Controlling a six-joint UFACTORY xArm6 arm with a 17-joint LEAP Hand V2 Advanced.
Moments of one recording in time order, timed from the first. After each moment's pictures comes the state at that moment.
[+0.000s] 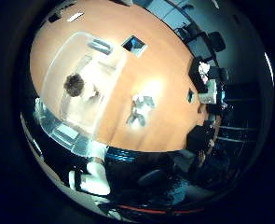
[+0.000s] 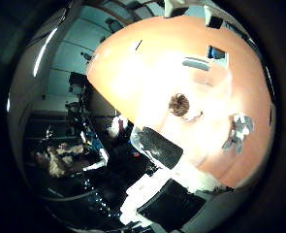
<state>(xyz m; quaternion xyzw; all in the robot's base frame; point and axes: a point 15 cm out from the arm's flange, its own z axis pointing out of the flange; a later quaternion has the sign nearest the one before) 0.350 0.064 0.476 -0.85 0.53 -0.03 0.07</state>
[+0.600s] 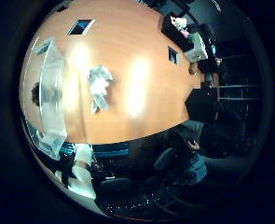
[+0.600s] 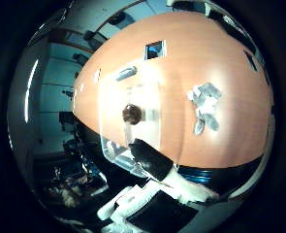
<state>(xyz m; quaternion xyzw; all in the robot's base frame) 0.370 -0.119 0.365 -0.72 0.69 -0.03 0.03</state>
